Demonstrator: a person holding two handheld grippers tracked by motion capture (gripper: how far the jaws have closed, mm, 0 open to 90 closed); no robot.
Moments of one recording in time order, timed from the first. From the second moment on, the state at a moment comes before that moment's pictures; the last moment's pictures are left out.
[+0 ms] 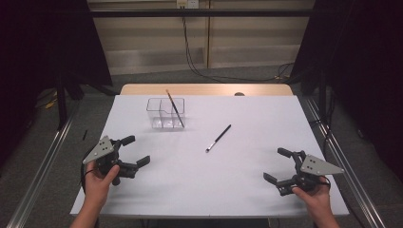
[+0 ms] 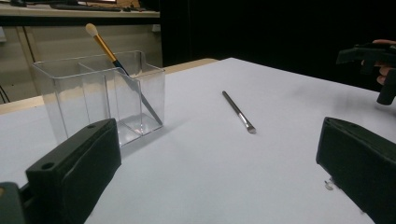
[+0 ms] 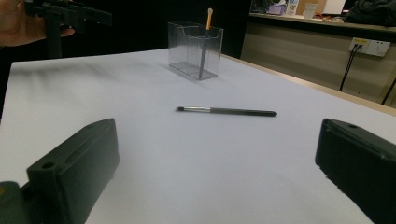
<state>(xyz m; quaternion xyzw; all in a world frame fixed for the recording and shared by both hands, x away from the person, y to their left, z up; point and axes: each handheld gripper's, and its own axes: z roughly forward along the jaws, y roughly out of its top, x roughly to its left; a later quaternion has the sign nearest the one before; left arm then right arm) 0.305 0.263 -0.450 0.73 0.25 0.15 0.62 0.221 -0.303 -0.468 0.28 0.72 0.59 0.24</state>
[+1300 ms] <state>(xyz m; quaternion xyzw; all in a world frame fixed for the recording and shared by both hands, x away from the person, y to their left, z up) 0.285 0.279 -0.459 0.74 0.26 0.17 0.59 0.222 -0.303 -0.467 0.28 0.72 0.59 0.24</state>
